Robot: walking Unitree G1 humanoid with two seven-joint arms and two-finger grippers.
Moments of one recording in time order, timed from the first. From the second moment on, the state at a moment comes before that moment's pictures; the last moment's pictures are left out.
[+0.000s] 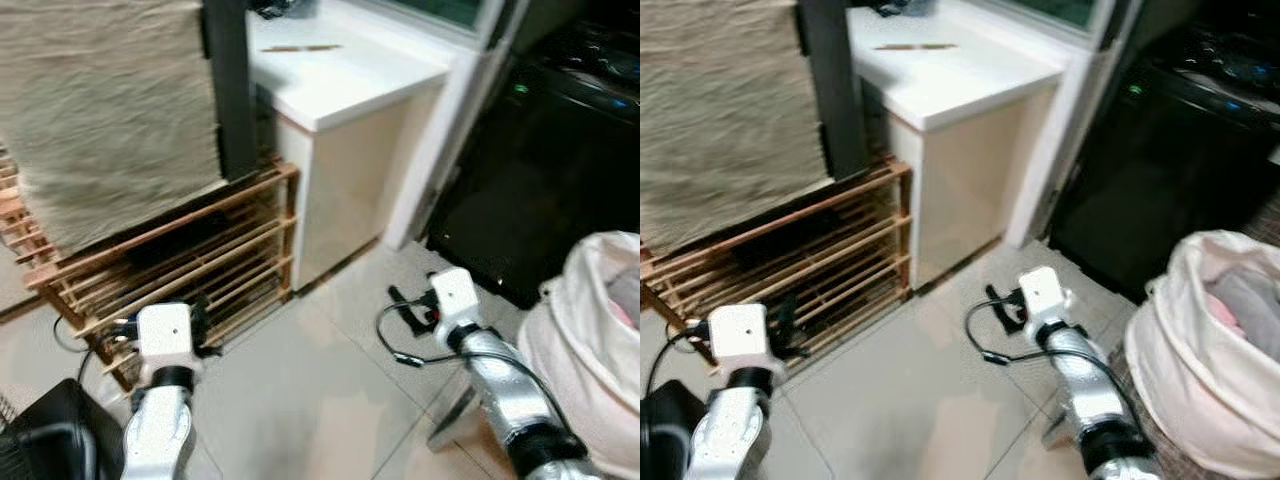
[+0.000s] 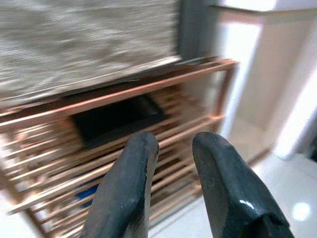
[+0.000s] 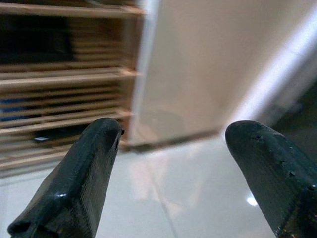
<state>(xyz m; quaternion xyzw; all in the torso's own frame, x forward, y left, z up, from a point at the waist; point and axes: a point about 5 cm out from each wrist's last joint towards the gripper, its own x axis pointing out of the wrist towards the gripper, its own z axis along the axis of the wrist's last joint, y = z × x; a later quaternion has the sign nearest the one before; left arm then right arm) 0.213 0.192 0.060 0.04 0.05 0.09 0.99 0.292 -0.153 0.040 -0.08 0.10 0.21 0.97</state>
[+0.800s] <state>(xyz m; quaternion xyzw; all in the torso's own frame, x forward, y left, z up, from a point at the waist) 0.218 0.174 0.068 0.04 0.04 0.09 0.99 0.290 -0.162 0.034 -0.08 0.12 0.21 0.97</state>
